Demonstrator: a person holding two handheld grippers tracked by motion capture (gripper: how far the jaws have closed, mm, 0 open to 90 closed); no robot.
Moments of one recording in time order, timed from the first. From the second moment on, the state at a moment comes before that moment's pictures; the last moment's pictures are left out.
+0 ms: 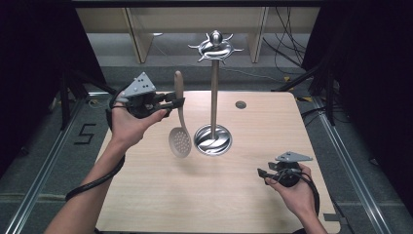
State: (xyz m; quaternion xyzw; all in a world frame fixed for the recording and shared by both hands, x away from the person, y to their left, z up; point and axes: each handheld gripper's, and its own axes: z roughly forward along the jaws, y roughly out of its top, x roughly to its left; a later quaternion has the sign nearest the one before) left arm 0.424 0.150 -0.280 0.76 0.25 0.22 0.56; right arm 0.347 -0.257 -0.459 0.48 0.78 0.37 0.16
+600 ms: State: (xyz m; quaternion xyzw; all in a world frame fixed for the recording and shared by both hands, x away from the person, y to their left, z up) left arm 0.430 0.132 -0.271 0.76 0.24 0.21 0.56; right arm 0.348 -0.258 -0.460 0.48 0.78 0.37 0.16
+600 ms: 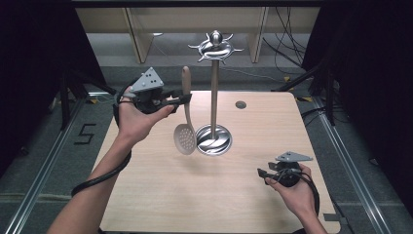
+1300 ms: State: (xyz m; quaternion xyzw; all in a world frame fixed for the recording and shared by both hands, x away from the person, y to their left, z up) left arm 0.446 0.121 -0.263 0.76 0.25 0.21 0.56; right arm 0.347 -0.258 -0.459 0.48 0.78 0.36 0.16
